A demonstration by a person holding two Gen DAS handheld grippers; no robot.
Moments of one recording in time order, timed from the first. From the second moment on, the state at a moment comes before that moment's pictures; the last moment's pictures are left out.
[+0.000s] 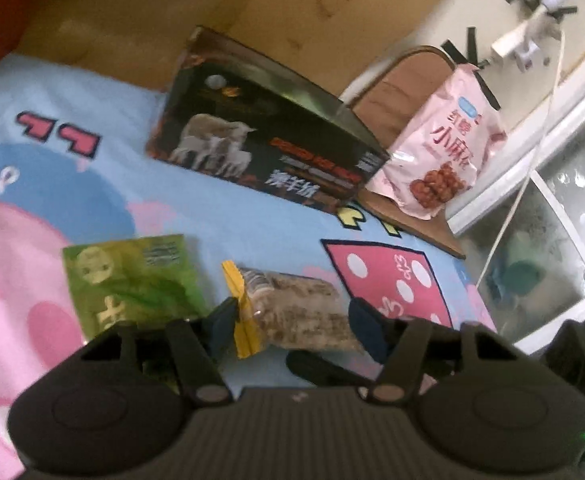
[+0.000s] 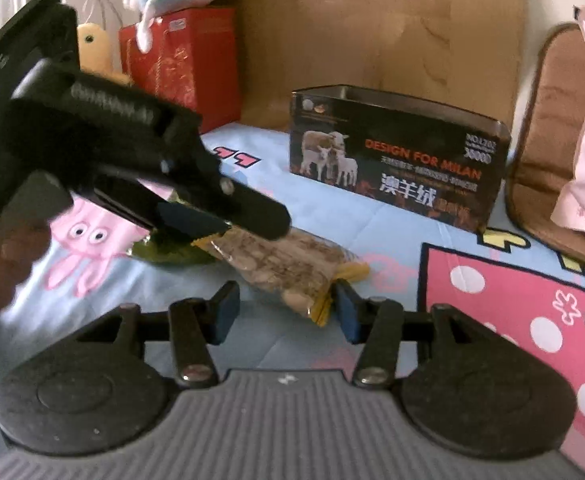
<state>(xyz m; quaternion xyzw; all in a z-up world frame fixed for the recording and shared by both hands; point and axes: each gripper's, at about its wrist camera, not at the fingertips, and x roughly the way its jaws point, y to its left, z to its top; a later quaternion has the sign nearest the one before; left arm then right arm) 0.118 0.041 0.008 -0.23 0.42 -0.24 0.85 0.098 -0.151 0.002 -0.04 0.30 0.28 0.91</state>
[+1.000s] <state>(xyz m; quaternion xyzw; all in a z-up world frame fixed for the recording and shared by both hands) 0.183 0.032 0.094 -0.23 0.32 -0.27 0.88 0.146 -0.184 0.058 0.02 0.18 0.23 0.96</state>
